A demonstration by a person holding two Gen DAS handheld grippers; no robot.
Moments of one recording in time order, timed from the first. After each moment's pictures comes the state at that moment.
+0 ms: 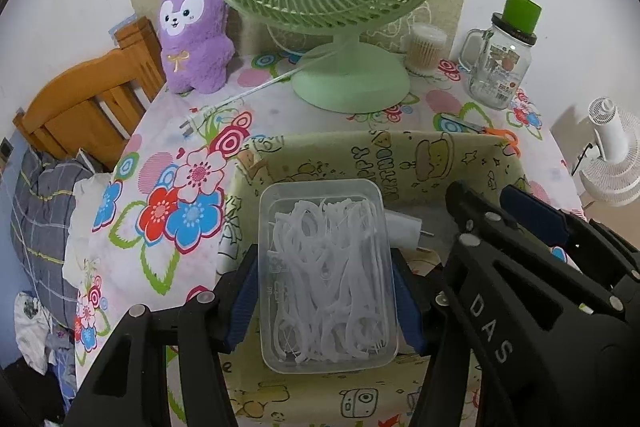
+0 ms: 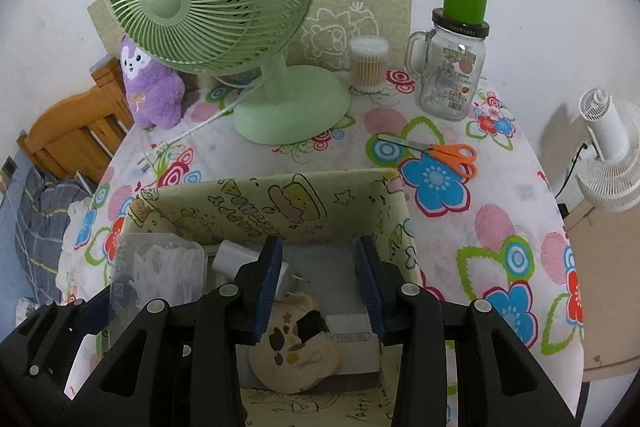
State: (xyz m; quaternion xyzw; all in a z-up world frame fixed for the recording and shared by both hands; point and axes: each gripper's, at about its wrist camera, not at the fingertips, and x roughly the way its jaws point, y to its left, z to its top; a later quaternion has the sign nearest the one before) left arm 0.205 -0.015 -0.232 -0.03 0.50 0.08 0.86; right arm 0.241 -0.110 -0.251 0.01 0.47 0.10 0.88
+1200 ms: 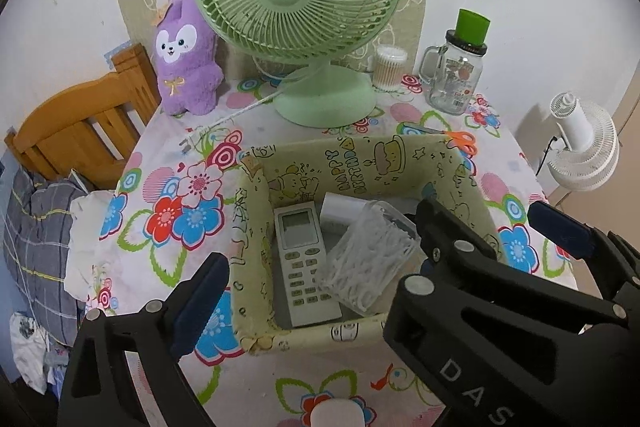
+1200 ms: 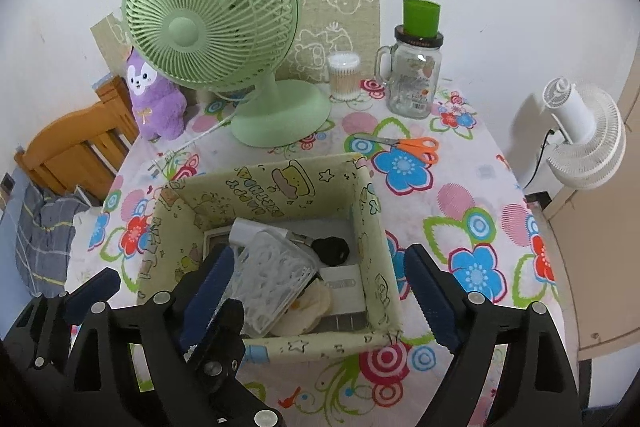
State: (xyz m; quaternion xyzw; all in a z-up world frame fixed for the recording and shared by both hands) left arm 0.160 -0.021 -0.196 -0.02 0.47 0.03 0.88; right arm 0.182 -0.120 -0.208 0.02 0.45 0.07 0.89
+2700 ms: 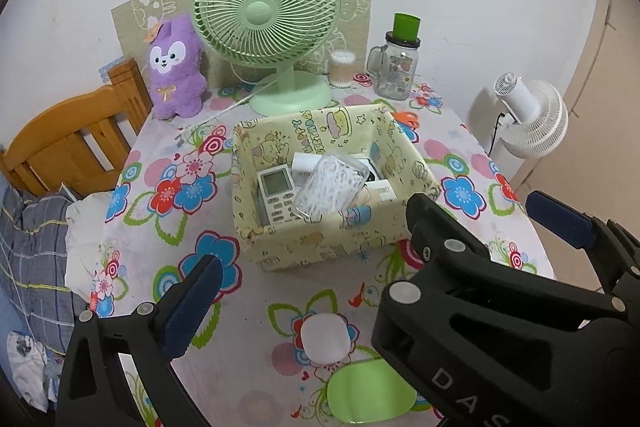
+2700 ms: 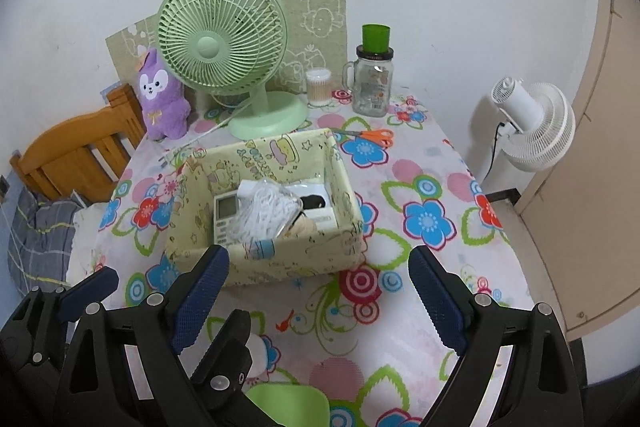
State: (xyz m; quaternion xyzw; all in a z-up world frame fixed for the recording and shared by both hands) left arm 0.063 -0.027 -0.173 0.00 0.44 -0.04 0.90; right arm 0.068 -0.129 -0.179 0.02 0.41 0.02 0.91
